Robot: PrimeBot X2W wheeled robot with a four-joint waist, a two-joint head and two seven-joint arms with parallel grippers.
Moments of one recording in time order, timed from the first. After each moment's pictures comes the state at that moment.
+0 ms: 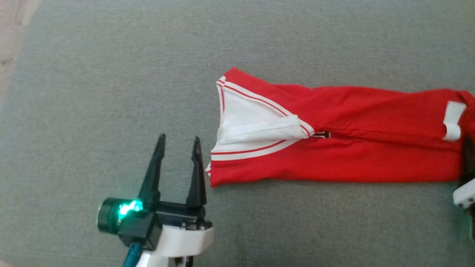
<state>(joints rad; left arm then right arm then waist) -0.09 0.15 -0.51 -0.09 -0.27 0.30 -0.26 -0.22 -0.34 -0.17 0.56 0.49 0.13 -0.08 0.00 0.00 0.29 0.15</state>
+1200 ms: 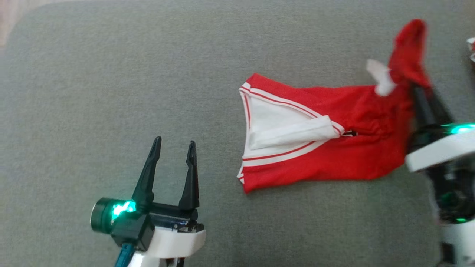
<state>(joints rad) -0.03 0.06 -0.35 -0.05 -0.15 0.10 -0.26 -0.22 -0.26 0.01 -0.08 0.69 0.13 0.21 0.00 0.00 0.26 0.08</state>
